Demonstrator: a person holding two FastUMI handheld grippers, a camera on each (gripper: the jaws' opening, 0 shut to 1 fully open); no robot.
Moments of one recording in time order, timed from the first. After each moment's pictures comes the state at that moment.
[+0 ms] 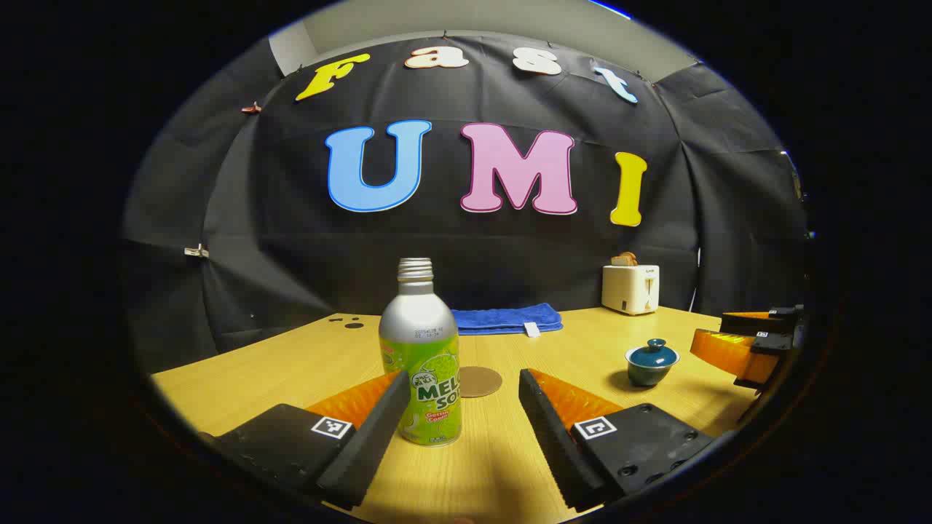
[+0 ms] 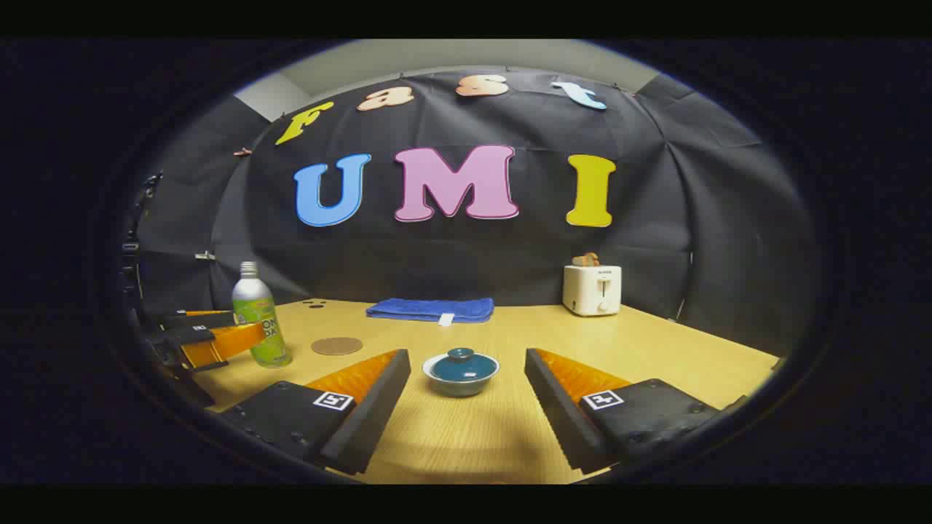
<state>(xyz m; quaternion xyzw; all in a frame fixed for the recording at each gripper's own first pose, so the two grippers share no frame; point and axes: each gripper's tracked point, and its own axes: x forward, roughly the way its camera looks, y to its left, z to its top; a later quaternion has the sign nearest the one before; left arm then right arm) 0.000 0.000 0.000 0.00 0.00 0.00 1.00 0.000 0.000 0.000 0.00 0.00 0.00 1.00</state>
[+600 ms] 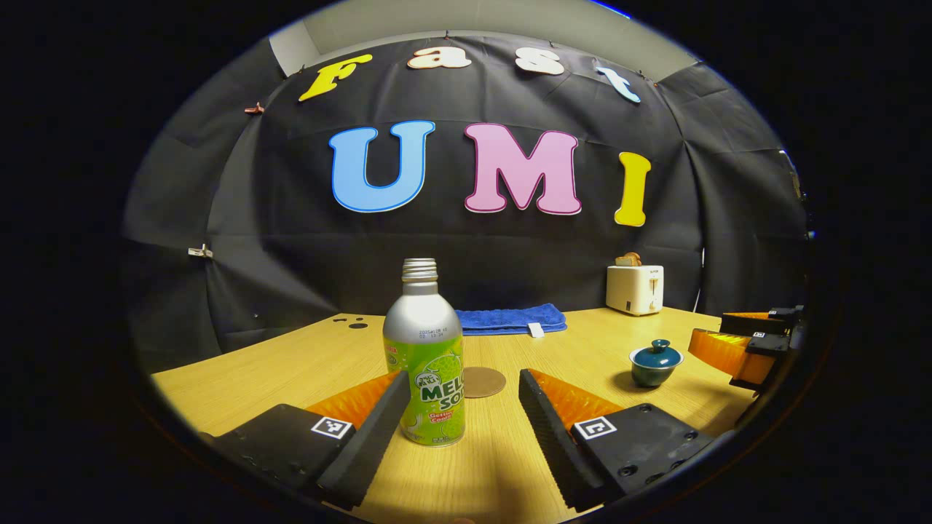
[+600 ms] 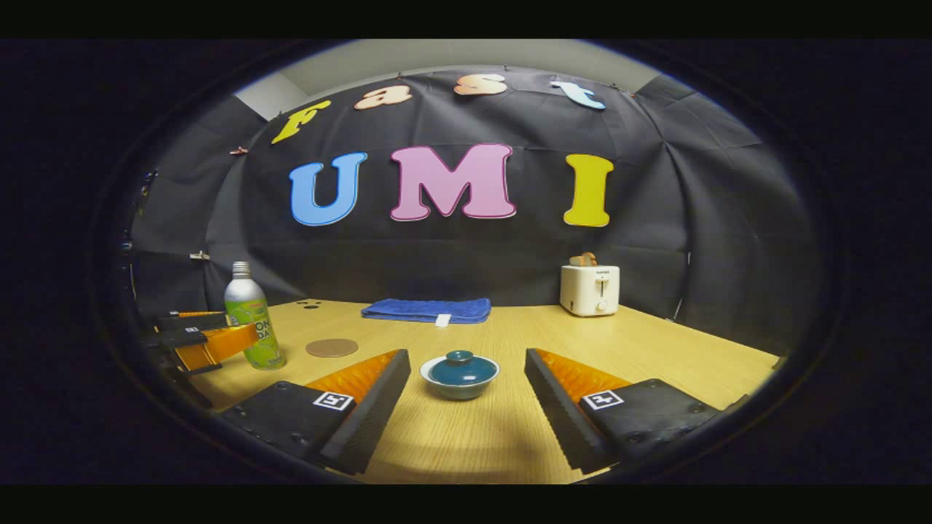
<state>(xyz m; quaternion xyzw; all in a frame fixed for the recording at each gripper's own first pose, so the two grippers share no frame) 0.001 0.006 -0.001 0.01 0.00 0.01 1.00 0.008 0.002 0.002 0.01 0.00 -0.01 1.00</state>
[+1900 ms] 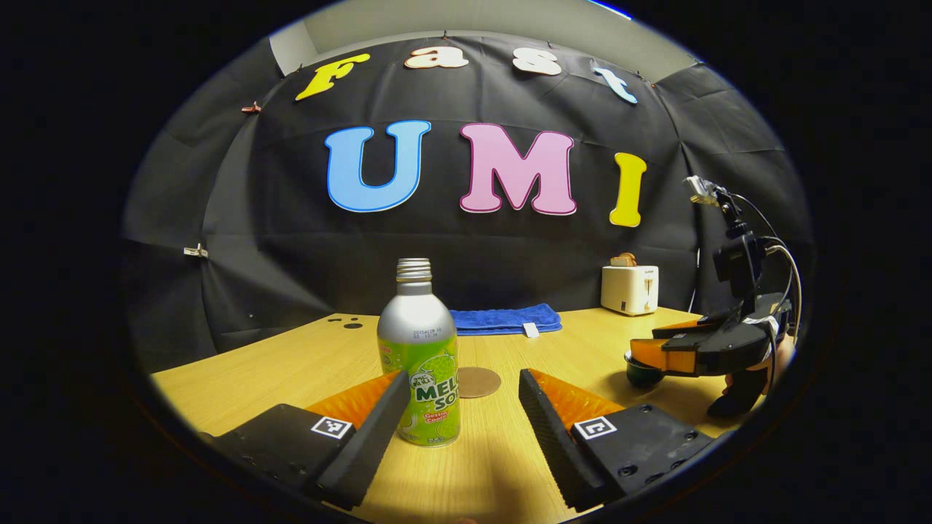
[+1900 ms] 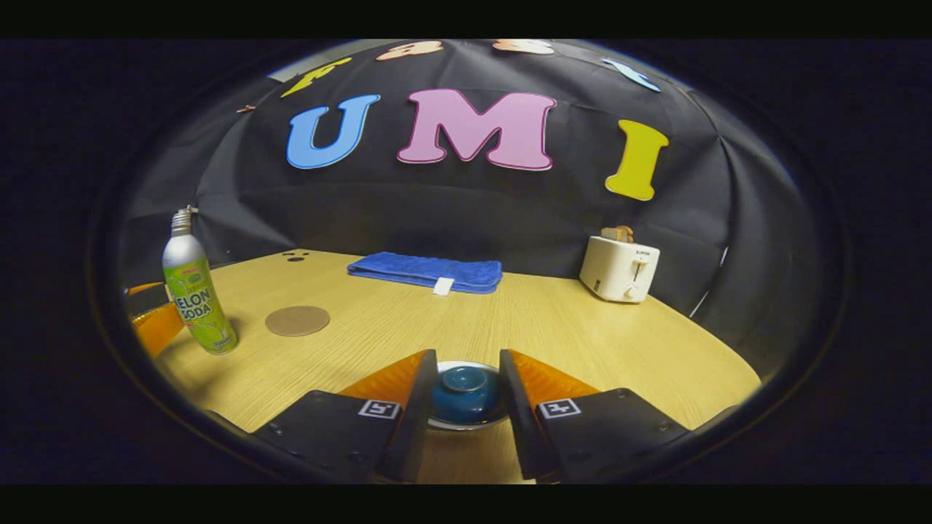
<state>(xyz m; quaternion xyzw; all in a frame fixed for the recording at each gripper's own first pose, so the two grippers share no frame) 0.001 0.004 -0.002 0.01 0.00 0.00 1.00 0.102 0.011 -0.035 -0.06 0.12 0.01 0.99</state>
